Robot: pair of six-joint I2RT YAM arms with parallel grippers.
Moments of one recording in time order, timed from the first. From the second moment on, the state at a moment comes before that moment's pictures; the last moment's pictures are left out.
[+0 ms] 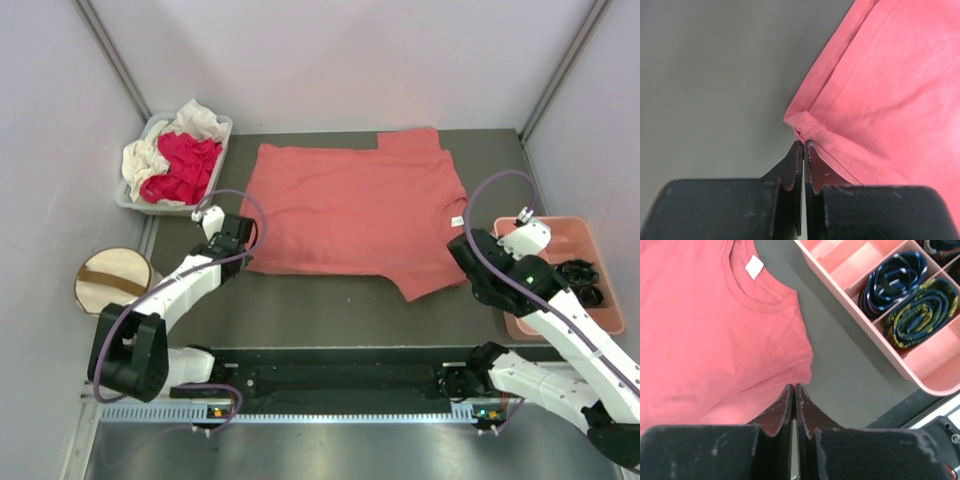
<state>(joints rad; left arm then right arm) -0.31 1.26 0.71 -0.43 -0.50 -0.76 0.69 0.83 1.01 -1.29 0.85 1.24</state>
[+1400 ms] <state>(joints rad) -0.24 1.65 1.04 -0.26 -0.53 -0.71 0.26 1.37 1.13 -0.65 0.60 0.71</state>
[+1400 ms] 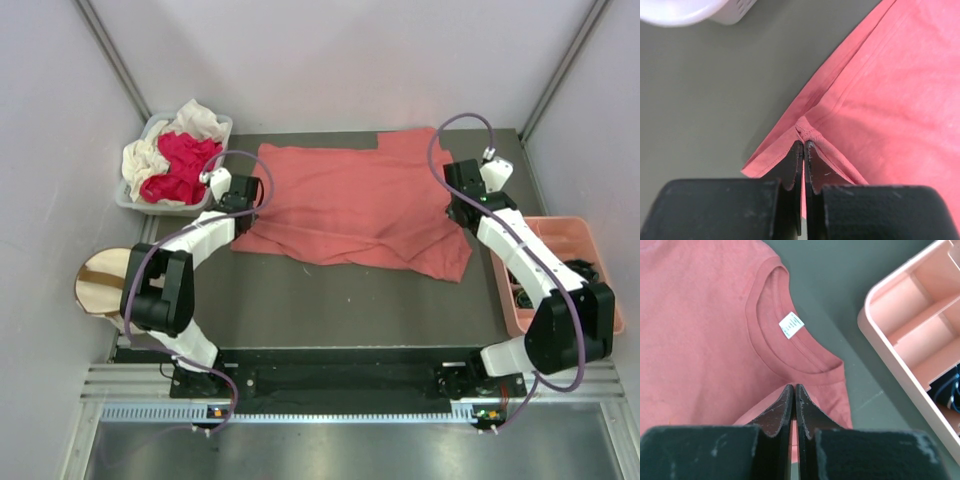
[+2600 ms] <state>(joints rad) -0.22 1.79 1.13 -0.24 -0.55 -0.68 0.19 1.68 1.30 -0.56 0.54 0.67</state>
